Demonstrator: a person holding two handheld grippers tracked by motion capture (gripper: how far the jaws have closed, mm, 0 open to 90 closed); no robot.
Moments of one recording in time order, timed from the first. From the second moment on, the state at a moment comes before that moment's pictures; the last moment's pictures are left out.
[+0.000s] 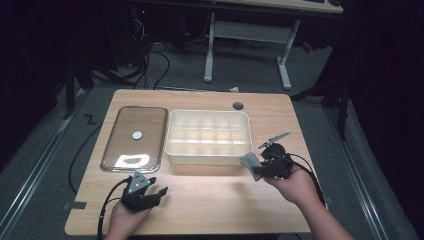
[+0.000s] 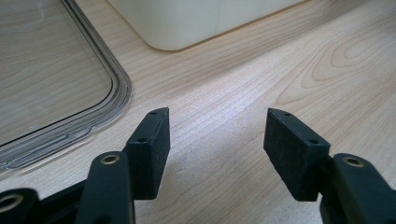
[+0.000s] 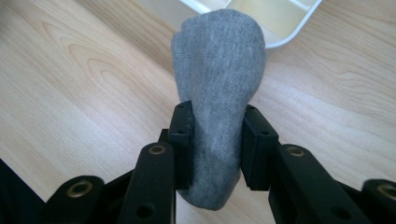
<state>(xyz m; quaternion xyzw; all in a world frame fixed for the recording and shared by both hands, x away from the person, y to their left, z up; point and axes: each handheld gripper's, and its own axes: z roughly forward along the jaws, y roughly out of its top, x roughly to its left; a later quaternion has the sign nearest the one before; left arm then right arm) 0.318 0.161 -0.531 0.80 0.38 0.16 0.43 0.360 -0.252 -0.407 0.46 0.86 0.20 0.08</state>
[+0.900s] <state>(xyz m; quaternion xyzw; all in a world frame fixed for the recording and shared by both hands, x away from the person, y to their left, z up) 0.318 0.163 -0.529 0.80 0.38 0.15 0.43 0.428 -0.224 -0.395 0.47 0.87 0.15 0.06</state>
